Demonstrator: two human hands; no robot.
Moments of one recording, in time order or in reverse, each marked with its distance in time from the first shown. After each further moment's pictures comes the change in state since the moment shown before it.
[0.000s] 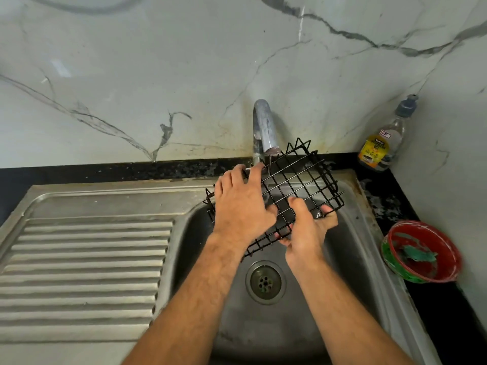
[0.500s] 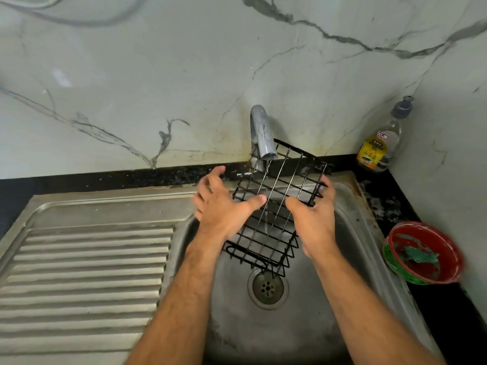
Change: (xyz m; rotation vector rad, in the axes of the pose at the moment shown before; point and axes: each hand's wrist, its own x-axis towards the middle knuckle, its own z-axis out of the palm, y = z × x) left_hand 0.002 -0.026 -0.012 -0.555 -0.085 -0.359; right_hand 0.009 -0.033 -0.001 -0.450 -0.166 -0.347
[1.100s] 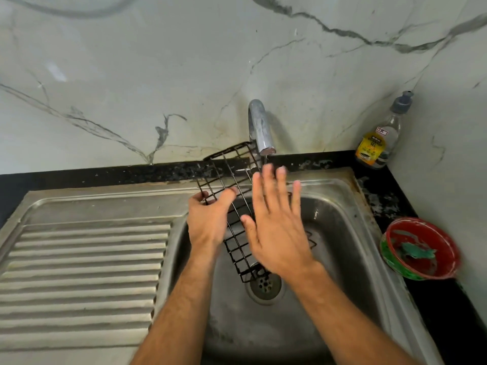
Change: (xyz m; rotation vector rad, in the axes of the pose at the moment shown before) left_hand 0.003 -0.035 0.013 -0.539 0.254 -0.297; right_hand -0.040 0.004 0.015 -1.128 -0.314 -0.793
